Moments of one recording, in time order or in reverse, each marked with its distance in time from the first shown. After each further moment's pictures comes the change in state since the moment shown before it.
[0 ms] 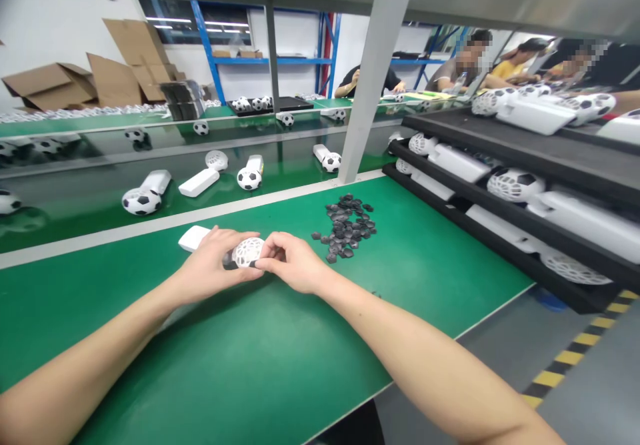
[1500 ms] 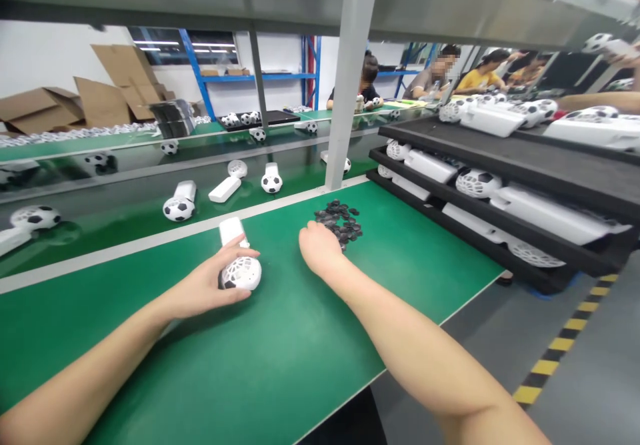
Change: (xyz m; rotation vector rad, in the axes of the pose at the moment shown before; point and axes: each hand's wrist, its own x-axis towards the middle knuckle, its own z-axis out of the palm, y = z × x) left_hand -0.007 -0.001 0.000 -0.218 -0.195 0.044; right_hand 0.004 0.000 -0.043 -1.150 0.180 0.261
